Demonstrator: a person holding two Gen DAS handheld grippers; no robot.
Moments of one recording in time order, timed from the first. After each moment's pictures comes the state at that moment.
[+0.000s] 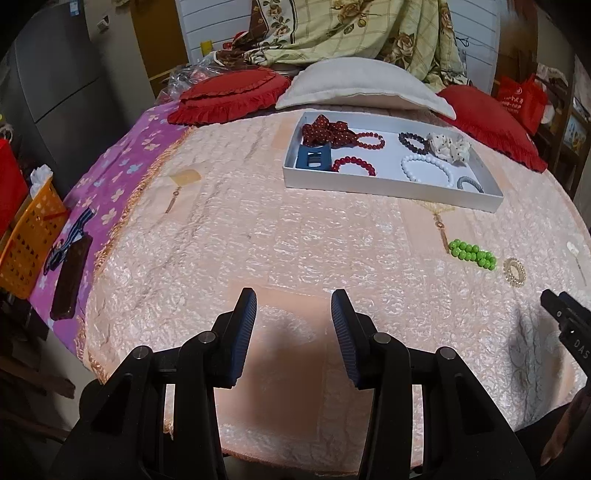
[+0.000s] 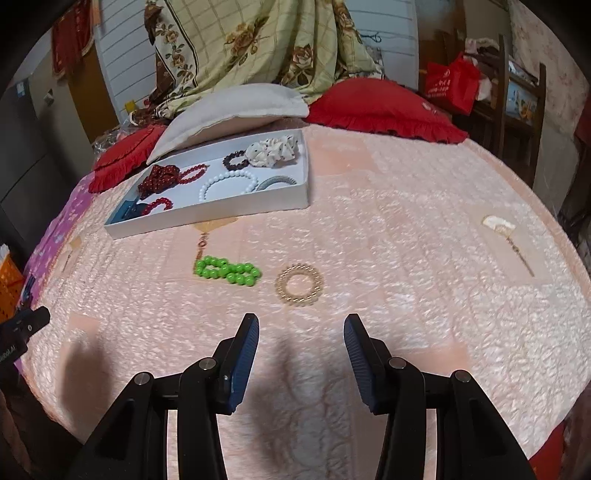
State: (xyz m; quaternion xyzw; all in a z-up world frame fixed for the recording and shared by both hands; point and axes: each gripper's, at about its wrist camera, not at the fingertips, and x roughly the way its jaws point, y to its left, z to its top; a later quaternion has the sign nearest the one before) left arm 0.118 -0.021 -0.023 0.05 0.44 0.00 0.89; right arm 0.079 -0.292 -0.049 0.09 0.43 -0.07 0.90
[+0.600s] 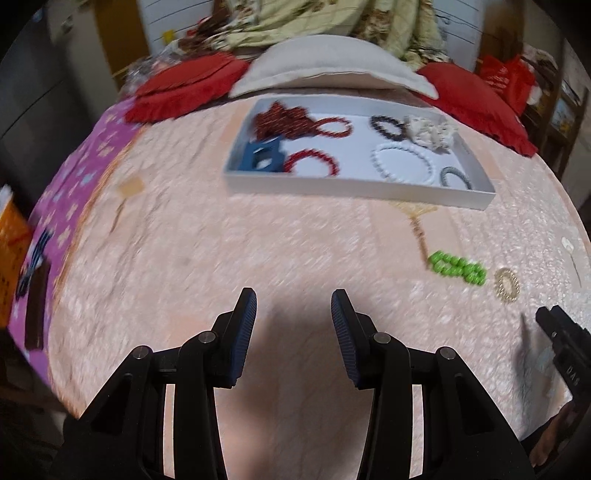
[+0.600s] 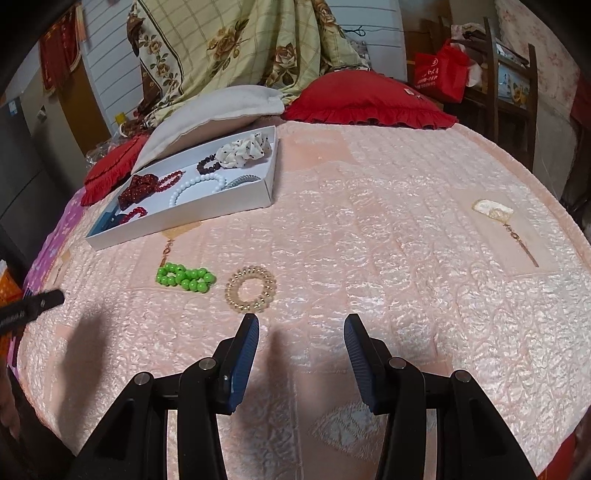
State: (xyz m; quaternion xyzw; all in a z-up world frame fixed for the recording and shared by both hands) left arm 0.176 -0.065 -0.039 0.07 0.48 -0.05 0.87; right arm 0.085 -0.334 -0.073 0.12 0.43 -0.07 0.89
